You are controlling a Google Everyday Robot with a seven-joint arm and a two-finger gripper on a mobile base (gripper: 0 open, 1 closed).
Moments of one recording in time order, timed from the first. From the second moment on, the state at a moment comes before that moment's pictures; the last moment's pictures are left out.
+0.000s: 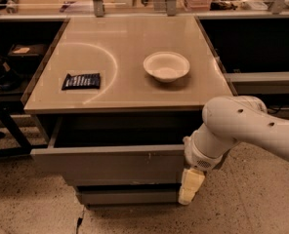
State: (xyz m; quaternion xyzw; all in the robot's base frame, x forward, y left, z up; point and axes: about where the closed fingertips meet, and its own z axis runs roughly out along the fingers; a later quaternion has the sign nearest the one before) arm 0.438 -0.121 0.651 -0.62 0.77 0.10 0.11
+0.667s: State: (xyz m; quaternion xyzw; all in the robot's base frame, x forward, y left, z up) arm 0.377 -0.141 0.673 -0.62 0.77 0.15 0.06
